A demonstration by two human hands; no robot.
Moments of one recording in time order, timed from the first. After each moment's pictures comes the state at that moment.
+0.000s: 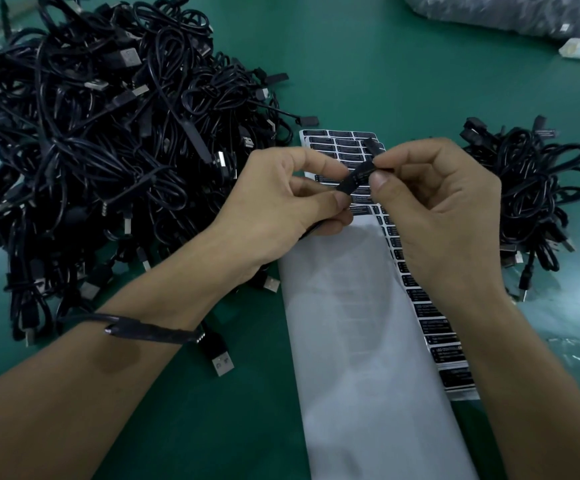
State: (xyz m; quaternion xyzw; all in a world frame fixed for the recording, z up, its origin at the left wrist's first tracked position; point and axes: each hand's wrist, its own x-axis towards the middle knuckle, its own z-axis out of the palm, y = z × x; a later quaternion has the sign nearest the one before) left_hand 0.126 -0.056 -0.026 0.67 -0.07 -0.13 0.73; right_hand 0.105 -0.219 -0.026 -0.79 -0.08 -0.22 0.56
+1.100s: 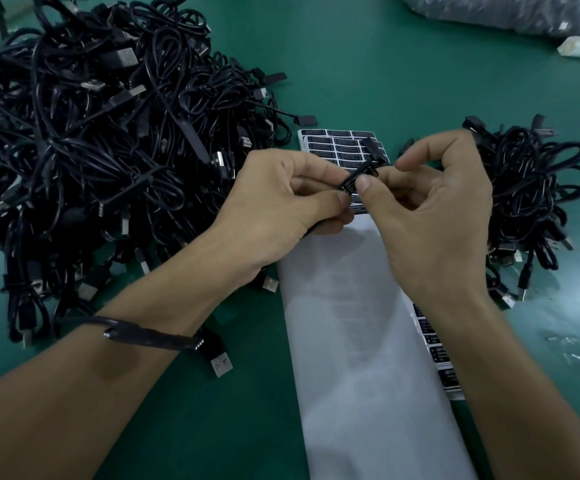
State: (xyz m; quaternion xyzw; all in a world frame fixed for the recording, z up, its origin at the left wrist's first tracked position) left_hand 0.125 -0.058 -0.026 0.68 -0.08 -0.11 0.72; right_hand 0.103 -0.210 -0.027 -0.81 -0.04 -0.26 0.52
